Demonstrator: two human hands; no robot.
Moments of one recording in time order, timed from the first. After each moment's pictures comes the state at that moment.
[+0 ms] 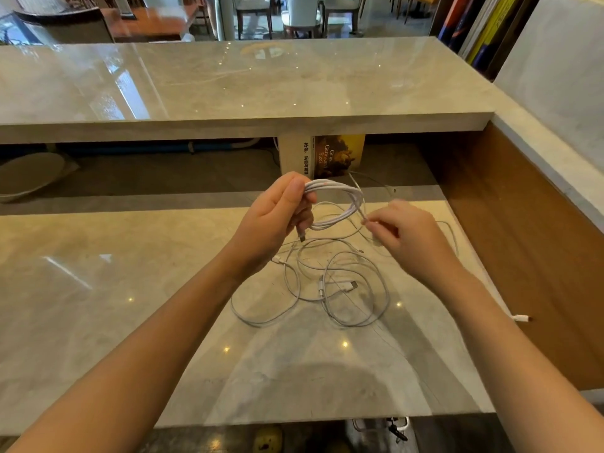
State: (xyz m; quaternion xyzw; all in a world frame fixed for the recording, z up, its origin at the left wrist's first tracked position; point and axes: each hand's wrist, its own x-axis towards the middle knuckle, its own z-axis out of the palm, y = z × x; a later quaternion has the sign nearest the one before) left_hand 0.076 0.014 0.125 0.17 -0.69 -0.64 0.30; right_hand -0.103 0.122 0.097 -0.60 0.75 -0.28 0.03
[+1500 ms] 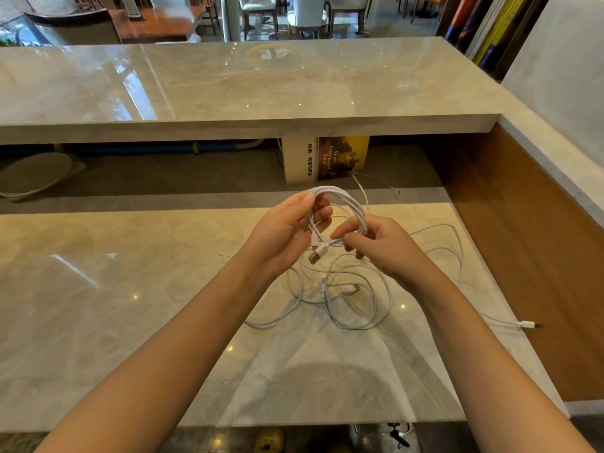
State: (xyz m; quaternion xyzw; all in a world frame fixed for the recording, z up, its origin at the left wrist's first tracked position) left_hand 0.055 0.007 0.104 0.26 -0.41 -0.83 0.28; right_hand -0.073 0.105 0.104 -0.45 0.70 -0.43 0.36
